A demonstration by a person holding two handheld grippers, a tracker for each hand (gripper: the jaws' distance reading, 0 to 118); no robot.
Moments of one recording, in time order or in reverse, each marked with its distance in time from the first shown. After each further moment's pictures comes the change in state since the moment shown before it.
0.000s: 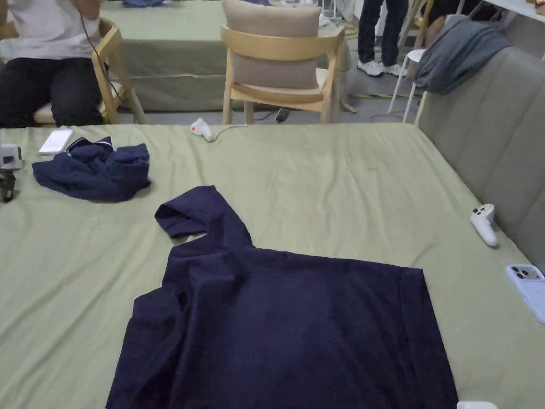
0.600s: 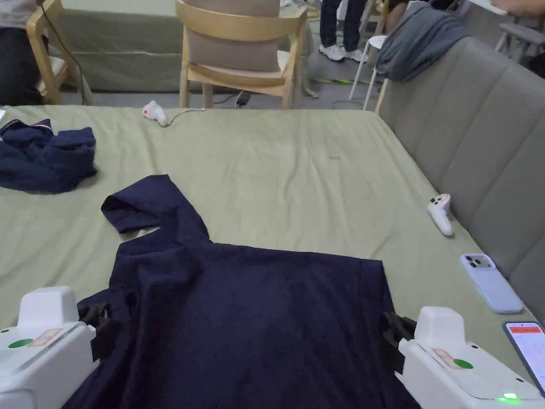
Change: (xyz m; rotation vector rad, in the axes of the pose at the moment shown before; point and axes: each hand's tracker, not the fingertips) left arm 0.005 0.155 -0.008 0.462 0.060 0.198; right arm -0.022 0.091 0.034 0.540 0.016 -0.073
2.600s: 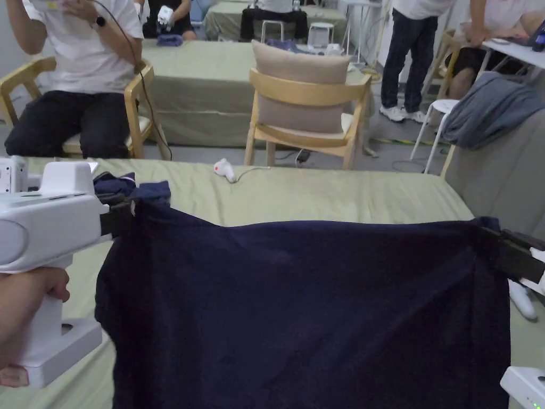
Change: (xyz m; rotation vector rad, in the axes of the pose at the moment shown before) left arm -0.074 0.199 0.049 0.269 -0.097 -0.028; right arm 0.032 0.211 0.014 0.296 0.300 -0.050
